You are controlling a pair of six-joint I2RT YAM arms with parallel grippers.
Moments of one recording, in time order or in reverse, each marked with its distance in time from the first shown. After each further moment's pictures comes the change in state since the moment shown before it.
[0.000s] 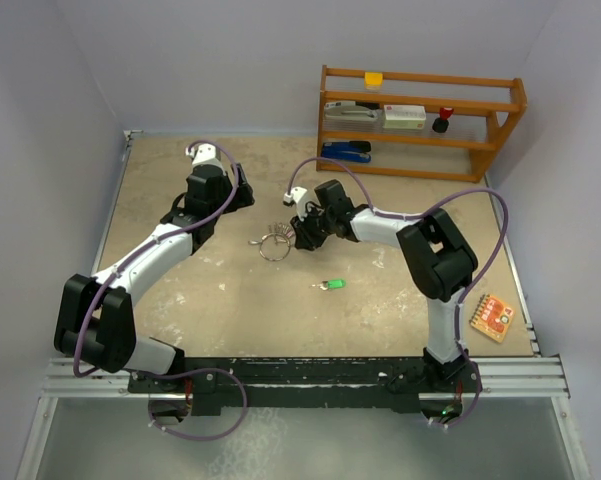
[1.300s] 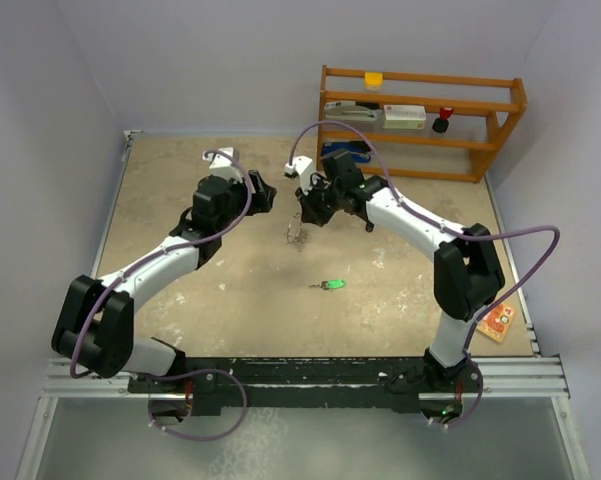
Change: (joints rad) left arm -0.071 -0.021 -0.117 0.301 0.177 0.039; right arm 0.001 -0.197 0.187 -0.344 0.095 -0.022
